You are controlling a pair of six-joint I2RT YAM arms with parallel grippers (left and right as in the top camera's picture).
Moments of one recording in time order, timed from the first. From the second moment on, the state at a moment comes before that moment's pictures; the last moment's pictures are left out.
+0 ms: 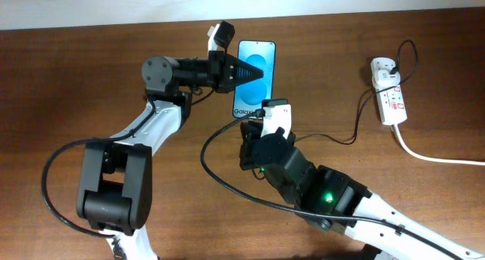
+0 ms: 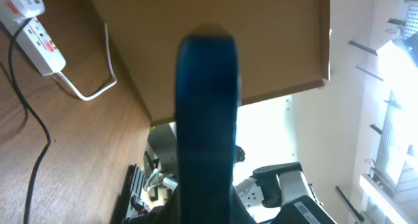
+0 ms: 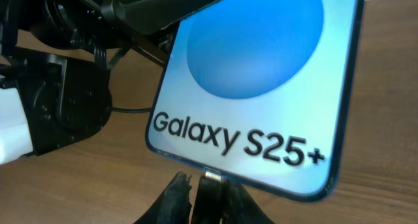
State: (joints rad) left arm -0.25 1.98 1.27 1.30 1.45 -1.81; right arm 0.91 1.21 1.01 -0.34 0.41 0.65
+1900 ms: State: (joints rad) left arm -0.39 2.08 1.41 -0.36 0.64 -0.36; right arm 0.80 0.80 1.45 -1.24 0.35 0.62
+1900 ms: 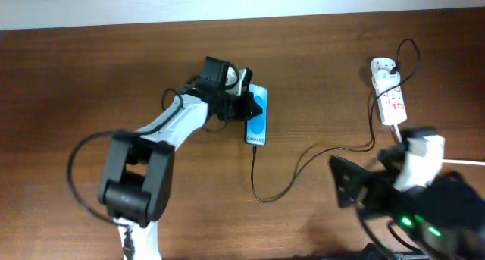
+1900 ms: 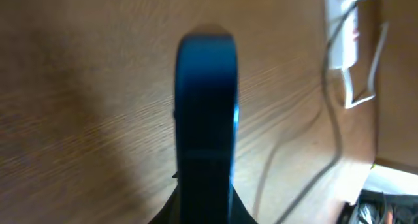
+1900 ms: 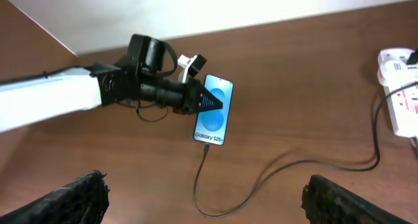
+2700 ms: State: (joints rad) left arm -0.40 2.12 1.45 -0.62 0.56 -0.45; right arm 0.80 0.95 1.45 -1.31 0.38 0.63
